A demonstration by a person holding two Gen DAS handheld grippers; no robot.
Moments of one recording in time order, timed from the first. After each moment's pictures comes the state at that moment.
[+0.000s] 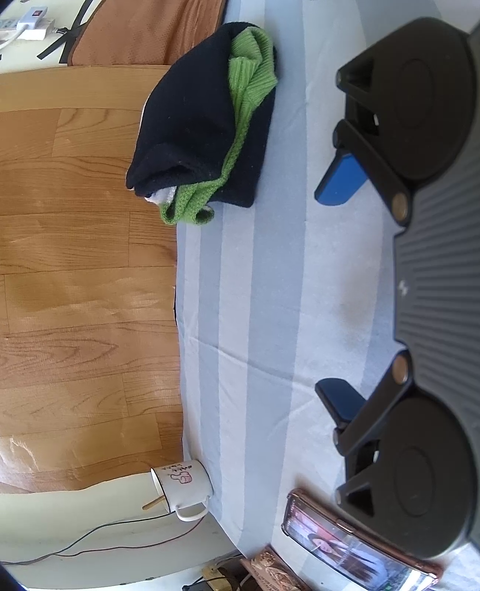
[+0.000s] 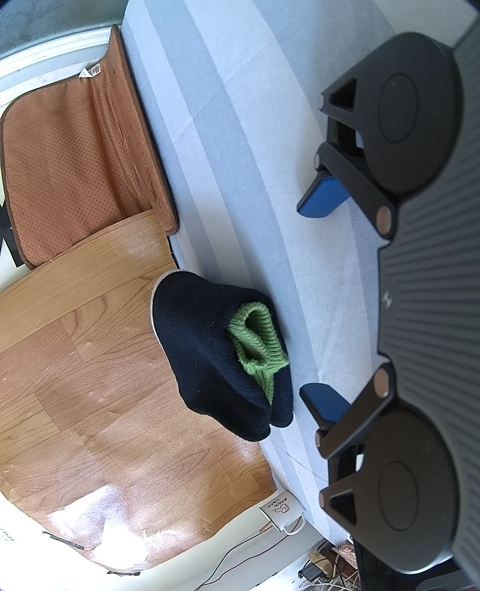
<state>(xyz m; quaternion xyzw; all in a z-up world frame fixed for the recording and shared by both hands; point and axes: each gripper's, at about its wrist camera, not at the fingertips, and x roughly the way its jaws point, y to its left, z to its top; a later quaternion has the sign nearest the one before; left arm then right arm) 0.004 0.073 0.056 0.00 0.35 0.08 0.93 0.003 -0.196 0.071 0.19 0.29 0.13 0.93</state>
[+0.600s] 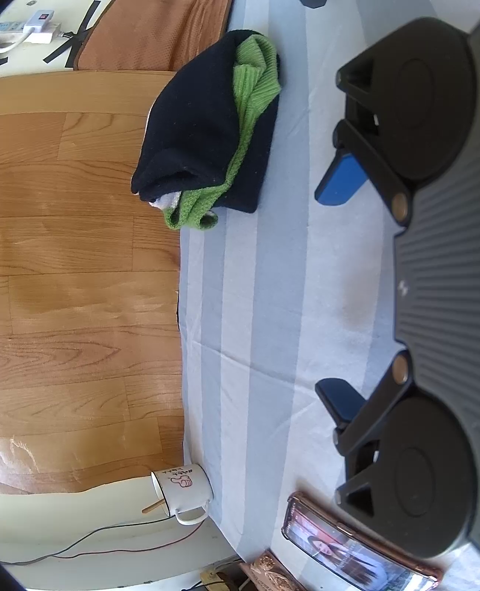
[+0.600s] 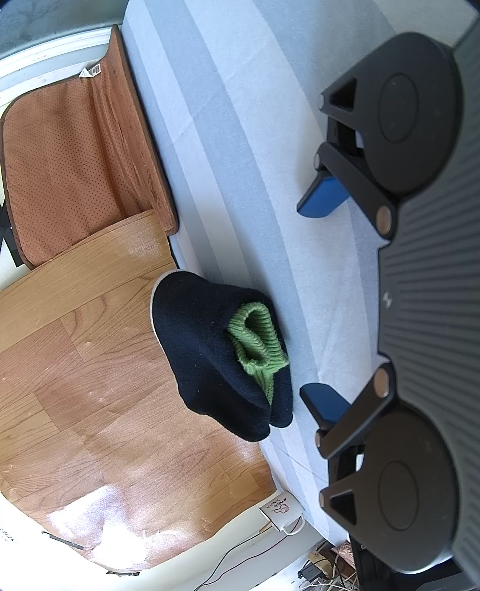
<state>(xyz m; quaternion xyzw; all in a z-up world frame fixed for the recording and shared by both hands) 0.002 0.075 0.058 -0.01 0.34 0.07 0.94 0.003 -0.196 0.071 0.19 0.29 0.13 0.93</state>
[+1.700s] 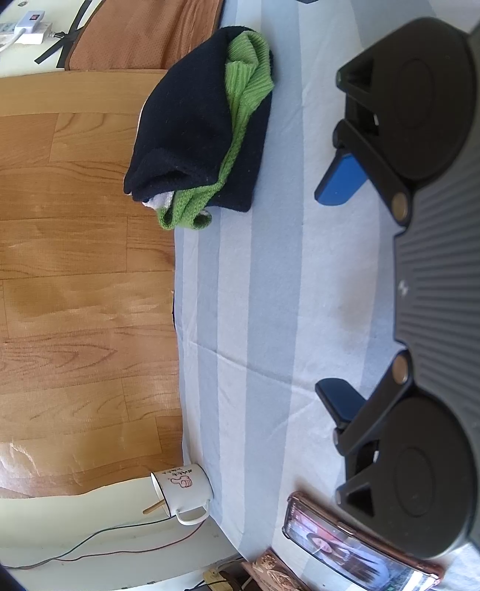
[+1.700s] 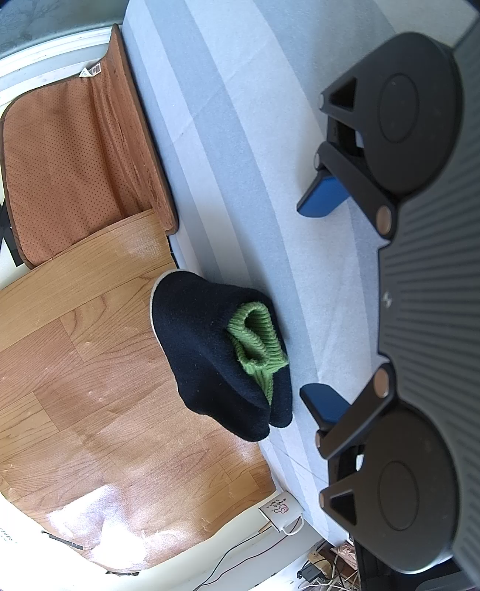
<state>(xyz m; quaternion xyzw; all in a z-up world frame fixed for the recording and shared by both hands) 0.003 0.072 0.056 0.00 0.35 0.07 0.93 0.002 -0.195 0.071 0.19 0.29 0.13 0.93</state>
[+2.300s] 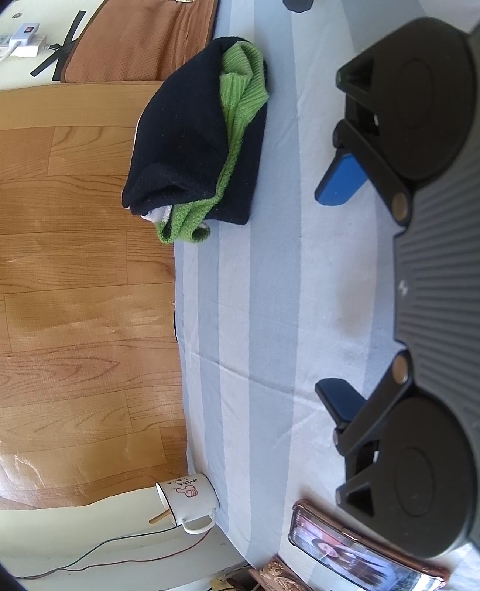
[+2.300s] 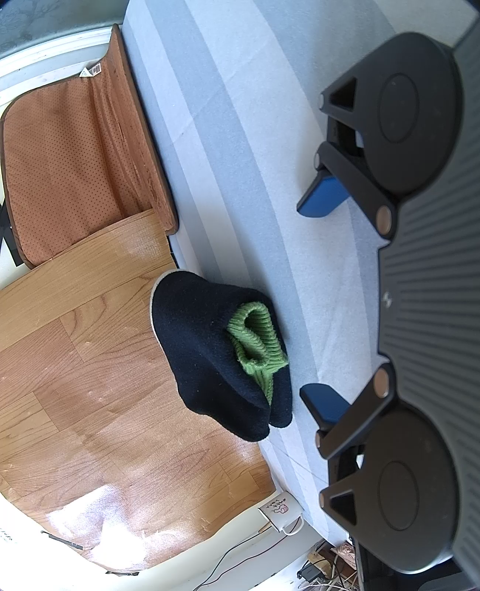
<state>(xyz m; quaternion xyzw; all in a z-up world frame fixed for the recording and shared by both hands) 0.002 0.067 0.056 0.01 0.35 0.06 0.94 0.002 -0.195 0.071 0.19 0.29 0.13 0.93</state>
